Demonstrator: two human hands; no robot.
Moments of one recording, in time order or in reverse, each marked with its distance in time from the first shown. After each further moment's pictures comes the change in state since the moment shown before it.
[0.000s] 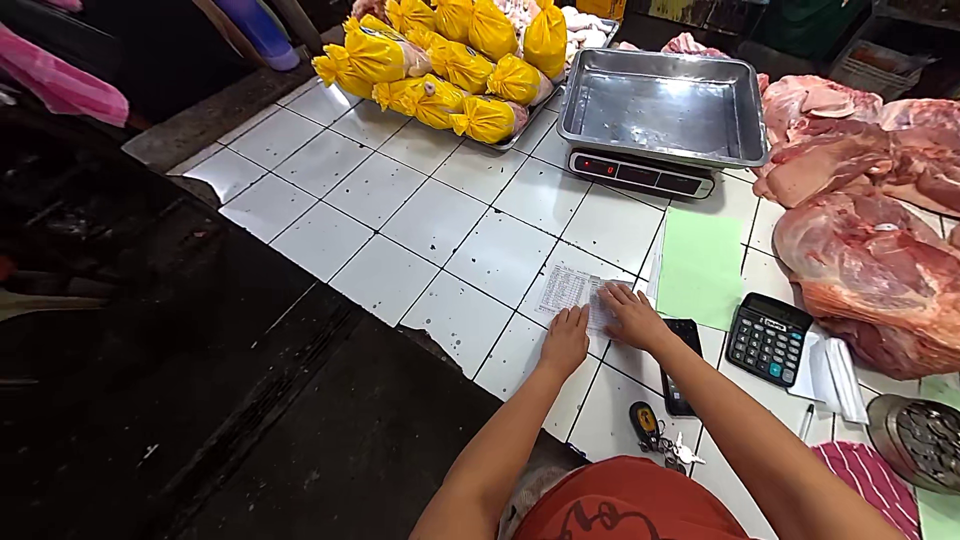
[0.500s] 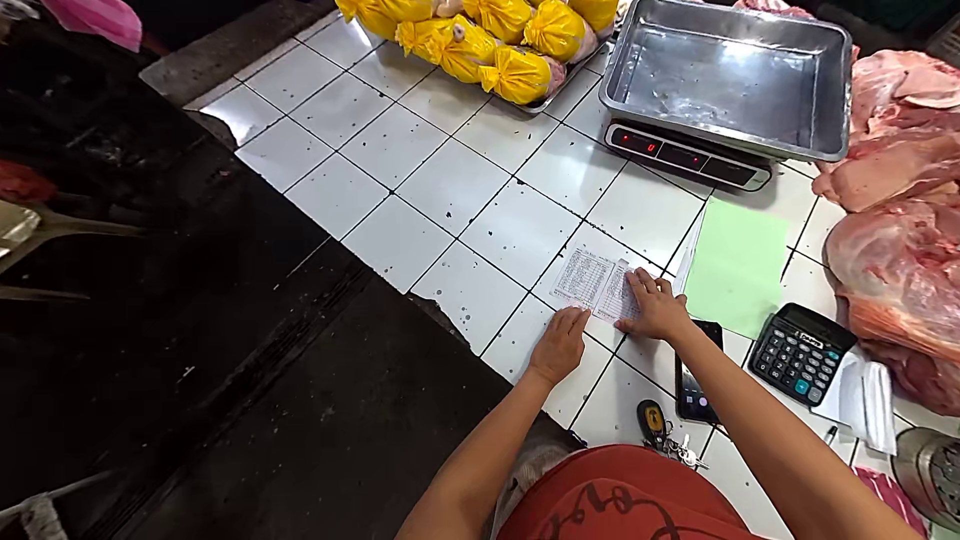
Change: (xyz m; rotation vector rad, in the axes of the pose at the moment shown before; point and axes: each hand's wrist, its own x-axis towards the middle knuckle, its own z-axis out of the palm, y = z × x) left_hand -0.027 -0.045 0.063 -0.122 0.651 0.240; right_hand 0.012 -0.006 -0.015 -0.081 -0.135 0.213
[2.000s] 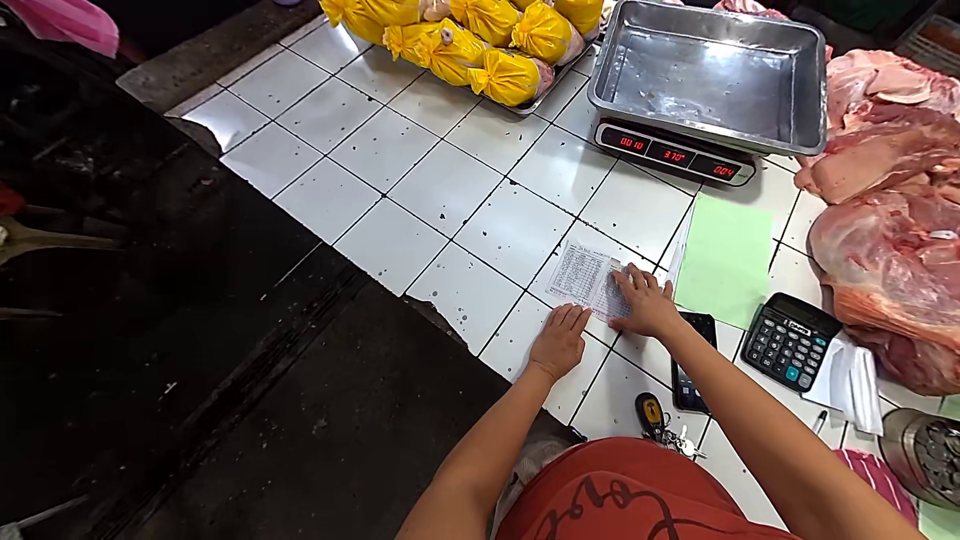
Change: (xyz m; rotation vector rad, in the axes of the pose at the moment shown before) left_hand 0.003 0.003 -0.004 0.066 -0.155 0.007; right_hand -0.005 -0.011 0.002 0.001 0.025 -0.056
